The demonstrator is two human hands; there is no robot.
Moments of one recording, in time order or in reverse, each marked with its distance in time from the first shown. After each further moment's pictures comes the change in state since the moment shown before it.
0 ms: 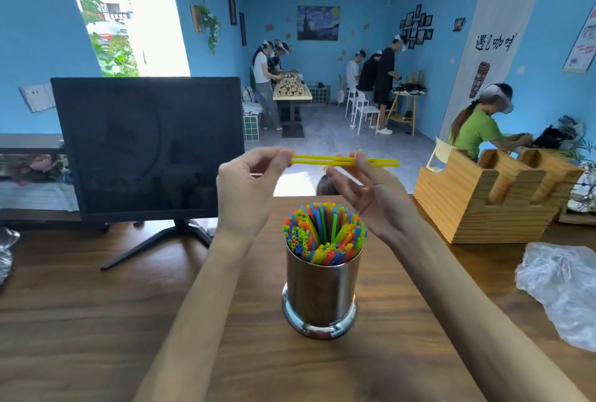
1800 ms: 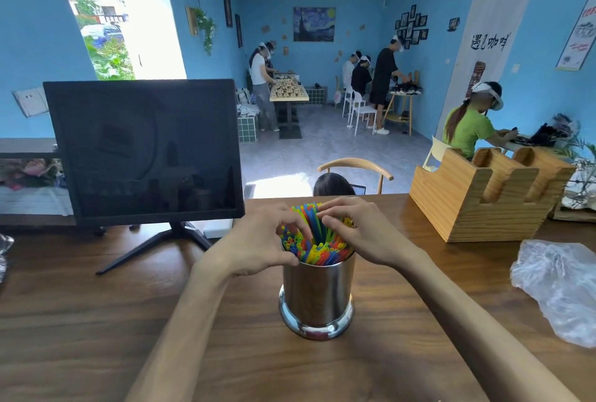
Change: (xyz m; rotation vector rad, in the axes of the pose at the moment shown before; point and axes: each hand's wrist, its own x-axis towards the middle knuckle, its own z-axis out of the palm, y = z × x) left_hand -0.022 -0.025 -0.018 0.557 -0.842 -0.026; right_hand -0.006 0.020 -0.051 -1.678 -0.306 -0.379
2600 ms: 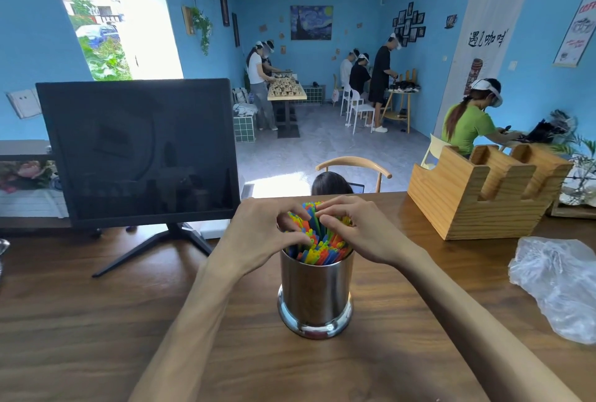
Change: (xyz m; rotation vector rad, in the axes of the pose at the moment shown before) left_hand 0.009 -0.001 0.012 -0.054 0.313 0.120; right_hand -0.002 -0.003 -0.006 0.010 -0.032 0.014
